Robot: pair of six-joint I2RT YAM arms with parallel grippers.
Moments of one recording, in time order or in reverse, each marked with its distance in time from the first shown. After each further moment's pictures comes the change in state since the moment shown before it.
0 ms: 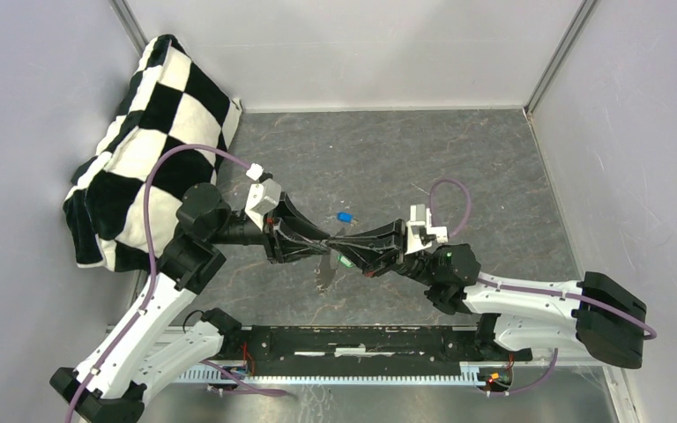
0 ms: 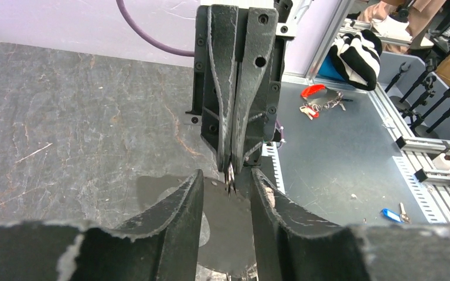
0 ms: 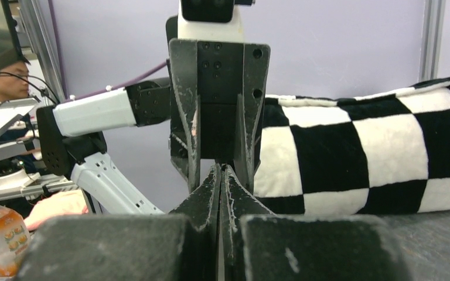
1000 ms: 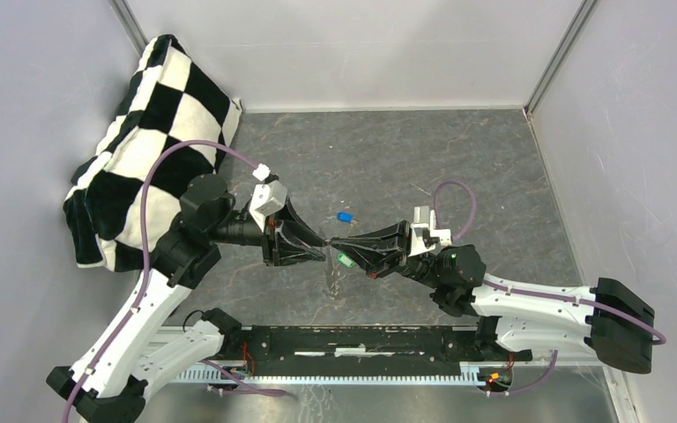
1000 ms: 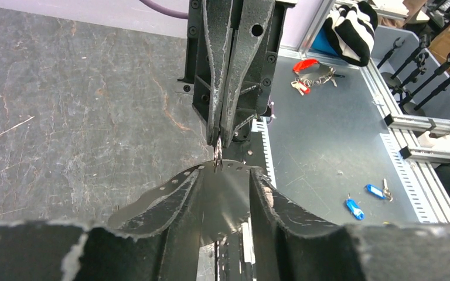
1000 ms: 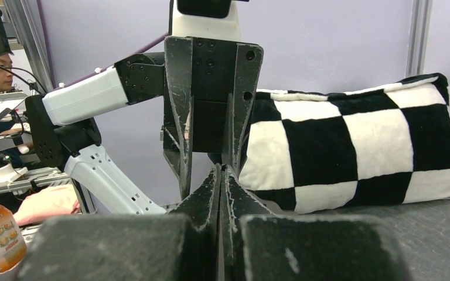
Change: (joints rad) left arm -0.001 0.038 0.118 -0.283 0.018 0.129; right arm 0.025 -0.070 0.000 -0.117 0.037 -0.056
